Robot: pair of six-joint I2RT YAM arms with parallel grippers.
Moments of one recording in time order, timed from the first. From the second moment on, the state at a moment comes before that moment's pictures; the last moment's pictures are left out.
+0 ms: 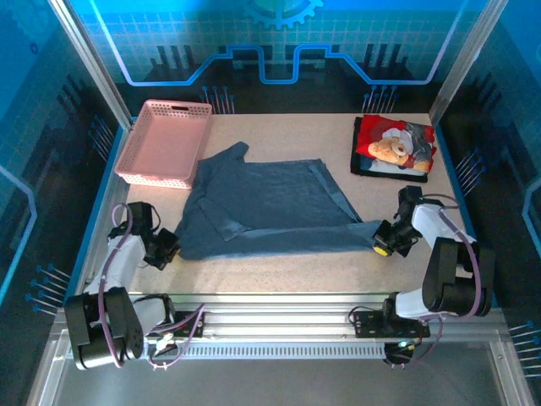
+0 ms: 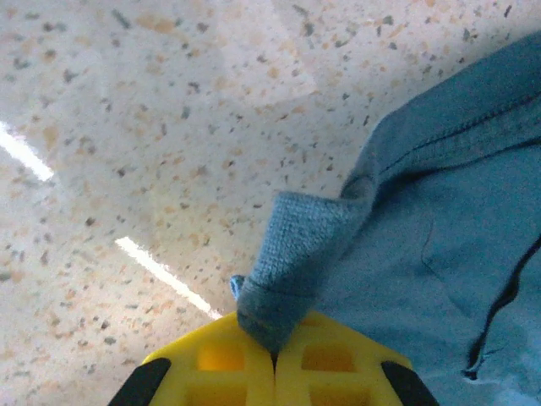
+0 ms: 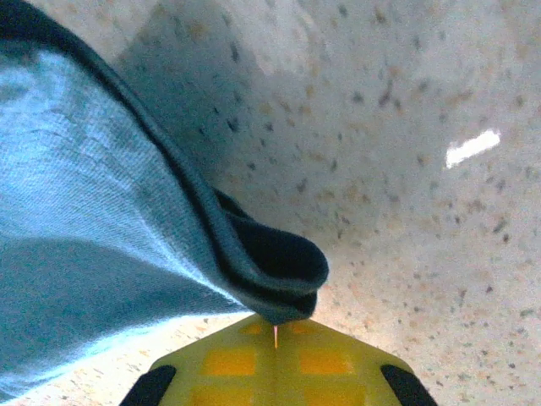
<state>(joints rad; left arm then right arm) 0.27 1.09 0.55 -0.78 0.23 -0.84 -0.18 1.40 0.75 -0.93 -0.21 0.49</state>
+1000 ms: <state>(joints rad) -0.16 1.18 0.92 -0.77 0.19 -0.91 0.06 1.70 1.54 -0.99 -0.42 0.26</state>
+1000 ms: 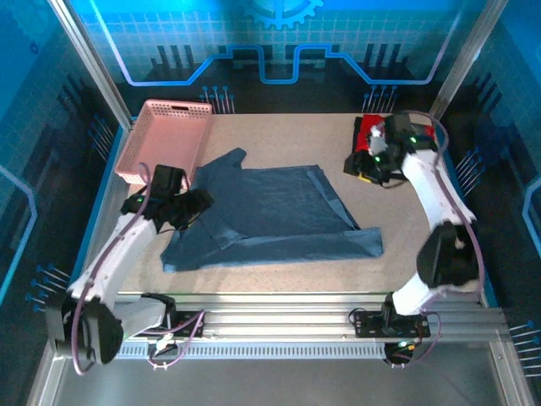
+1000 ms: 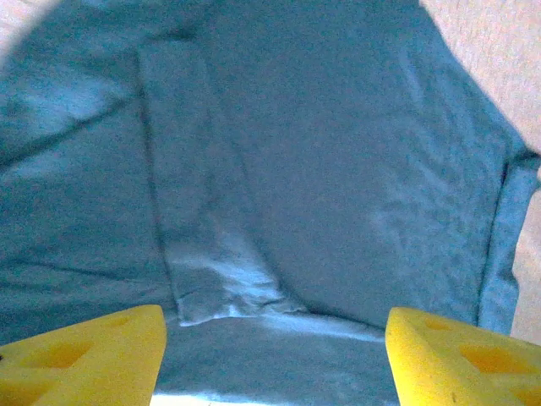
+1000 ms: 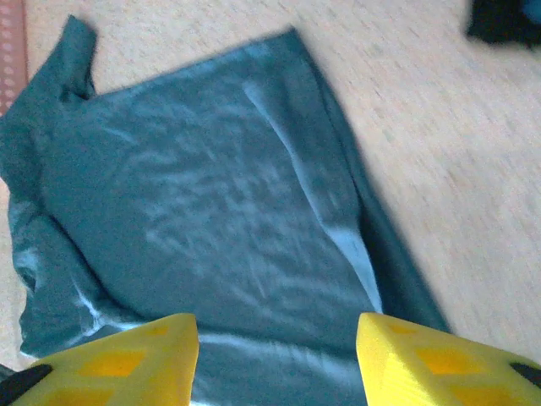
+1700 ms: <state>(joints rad) -0.17 1.34 0.77 -0.62 0.36 -0.88 0.18 2.40 2.11 -1.06 -0.38 0.14</state>
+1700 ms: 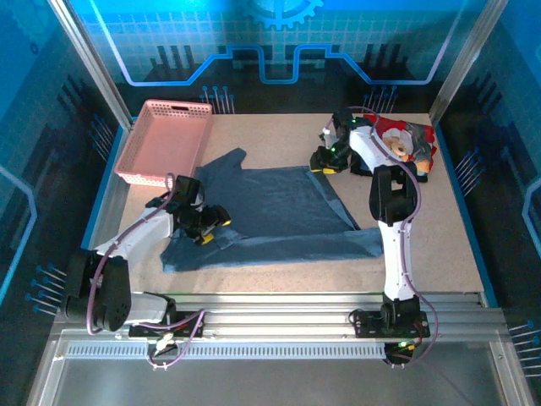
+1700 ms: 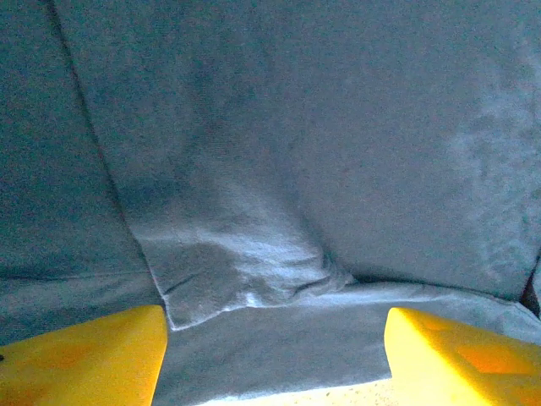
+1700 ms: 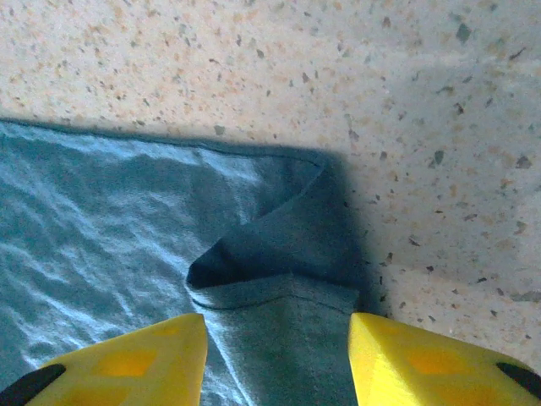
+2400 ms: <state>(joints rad) -0.06 1.34 0.62 -0.63 0.32 -0.87 0.18 2.43 2.14 -1.06 -0.23 0.20</state>
